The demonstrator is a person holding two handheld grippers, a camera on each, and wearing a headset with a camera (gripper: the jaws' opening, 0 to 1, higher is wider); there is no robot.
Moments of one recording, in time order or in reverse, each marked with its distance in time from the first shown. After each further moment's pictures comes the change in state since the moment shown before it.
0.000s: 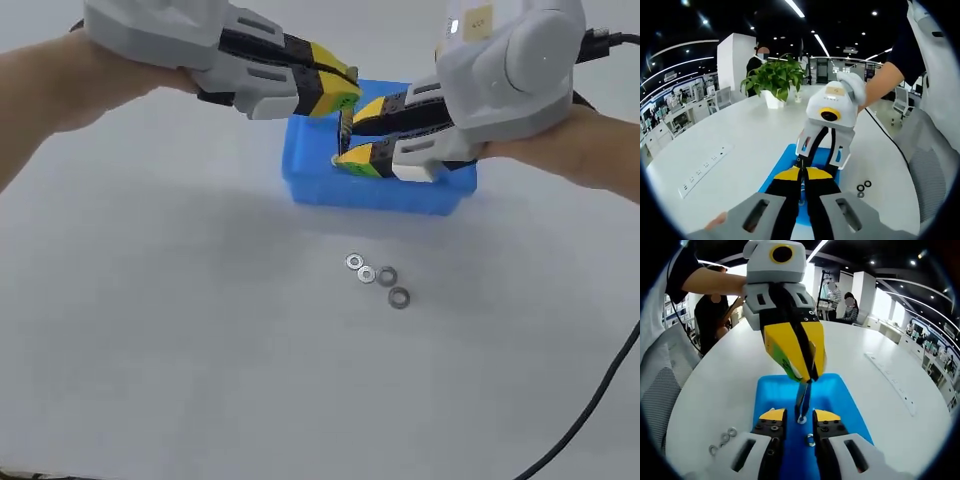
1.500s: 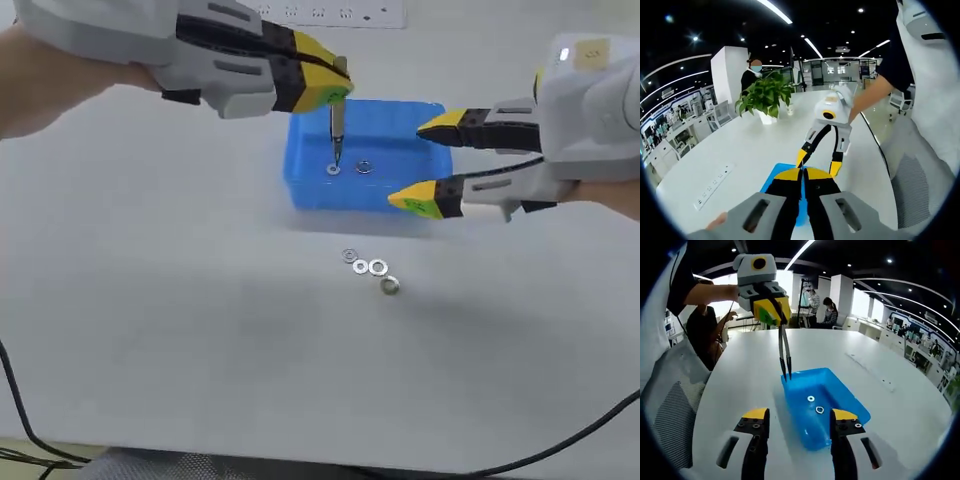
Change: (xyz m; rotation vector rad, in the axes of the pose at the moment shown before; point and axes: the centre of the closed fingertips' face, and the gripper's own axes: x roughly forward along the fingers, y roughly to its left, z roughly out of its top) left arm -0.046 -0.062 0.062 0.104 -0.027 0.002; right arm -0.096 0.047 -0.001 0.123 -0.054 -0.145
